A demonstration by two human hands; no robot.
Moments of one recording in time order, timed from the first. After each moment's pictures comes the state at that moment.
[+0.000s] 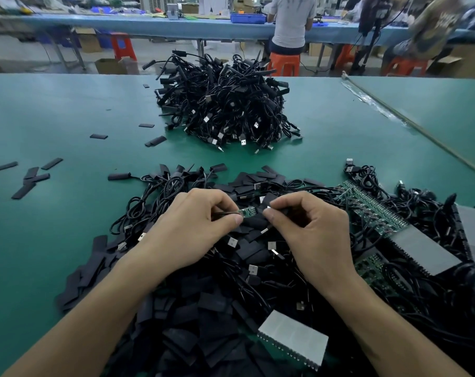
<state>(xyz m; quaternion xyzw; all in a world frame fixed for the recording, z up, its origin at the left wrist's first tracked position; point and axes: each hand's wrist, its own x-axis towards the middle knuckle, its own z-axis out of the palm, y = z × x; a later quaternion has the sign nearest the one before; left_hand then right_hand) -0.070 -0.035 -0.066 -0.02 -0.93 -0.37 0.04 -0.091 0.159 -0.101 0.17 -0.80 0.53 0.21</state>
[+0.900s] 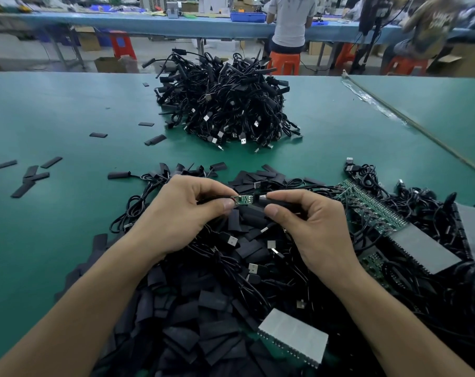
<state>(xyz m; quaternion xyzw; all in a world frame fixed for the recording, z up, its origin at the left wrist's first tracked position) -0.080 -0.049 -0.066 -0.05 -0.85 -0.53 0.04 -0.097 0.163 -0.097 0.17 -0.73 0.66 0.07</state>
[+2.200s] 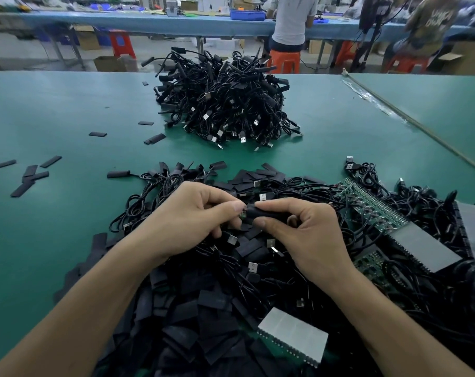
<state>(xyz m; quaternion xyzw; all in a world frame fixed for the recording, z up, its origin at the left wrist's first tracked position) -0.073 -0.039 -0.060 -0.04 -0.84 -0.53 -0.04 -0.092 0.161 -0.101 0.22 -0.75 0.62 0.06</state>
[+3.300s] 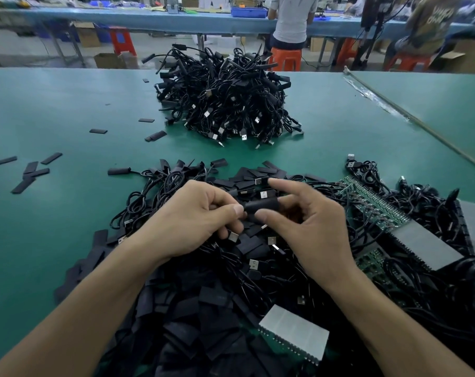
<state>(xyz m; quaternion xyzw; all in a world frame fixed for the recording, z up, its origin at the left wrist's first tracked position) -0.070 -0.034 -0.057 -0.03 -0.85 -0.52 -0.06 -0.090 0.161 -0.099 0.19 -0.78 0.58 0.14</state>
